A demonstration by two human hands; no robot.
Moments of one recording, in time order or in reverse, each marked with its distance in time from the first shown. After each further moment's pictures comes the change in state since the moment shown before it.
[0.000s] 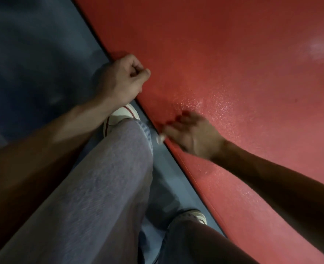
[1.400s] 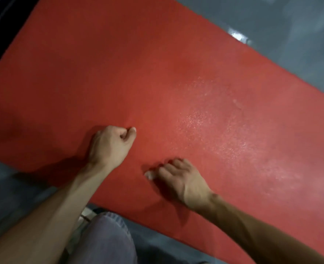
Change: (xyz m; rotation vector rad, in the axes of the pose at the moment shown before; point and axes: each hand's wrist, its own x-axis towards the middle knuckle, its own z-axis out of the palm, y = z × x) left_hand 0.044 0.124 0.100 0.395 -0.078 0.444; right_hand -0.083 0.030 -0.002 0.119 0.371 0.710
